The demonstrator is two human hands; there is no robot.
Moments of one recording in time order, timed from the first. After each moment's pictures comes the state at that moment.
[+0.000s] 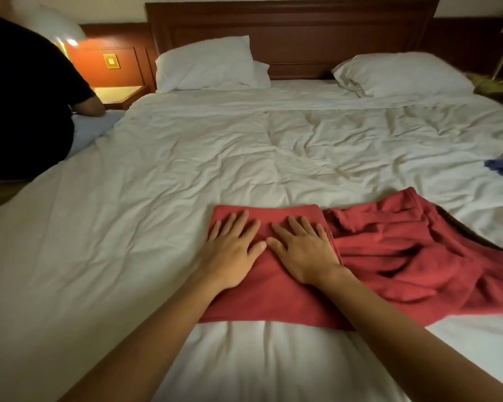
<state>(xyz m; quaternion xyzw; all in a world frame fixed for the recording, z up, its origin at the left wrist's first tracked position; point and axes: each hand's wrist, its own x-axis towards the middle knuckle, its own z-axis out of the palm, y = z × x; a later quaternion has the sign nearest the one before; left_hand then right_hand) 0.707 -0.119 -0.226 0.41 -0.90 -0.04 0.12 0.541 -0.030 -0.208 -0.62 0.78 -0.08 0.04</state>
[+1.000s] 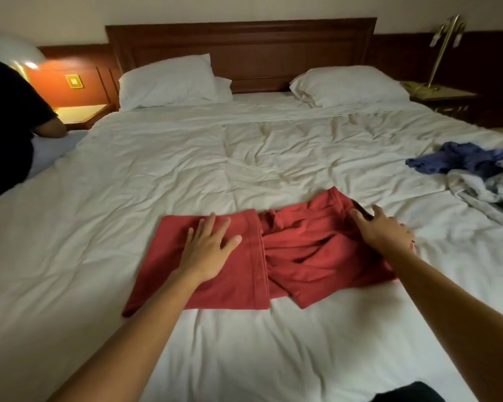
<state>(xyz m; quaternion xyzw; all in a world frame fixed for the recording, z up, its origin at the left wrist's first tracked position) 0.643 -0.065 -0.197 0.46 -0.88 -0.11 0.08 0.312 0.101 -0.176 -0.25 0.94 -0.20 0.07</state>
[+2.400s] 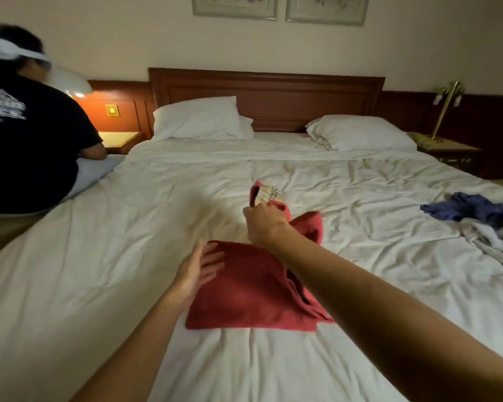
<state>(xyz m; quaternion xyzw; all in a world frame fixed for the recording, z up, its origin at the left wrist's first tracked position) 0.757 -0.086 -0.161 0.39 -0.49 -0.67 0.38 0.609 -0.026 -0.027 -0.63 0.78 0.01 -0.04</state>
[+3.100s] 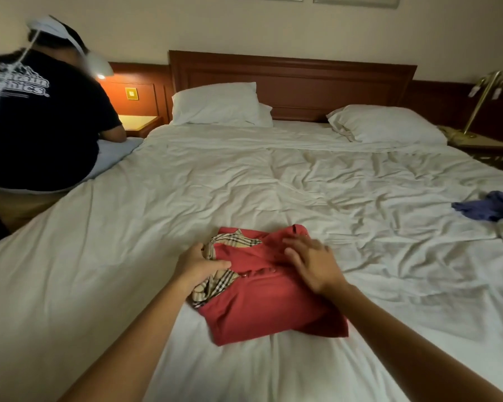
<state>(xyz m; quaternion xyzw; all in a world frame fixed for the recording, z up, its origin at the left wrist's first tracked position) 0.797 -0.101 -0.174 0.56 -0.64 -0.45 0.27 0.535 0.003 -0.181 -0.62 0.75 -0.22 0.02</state>
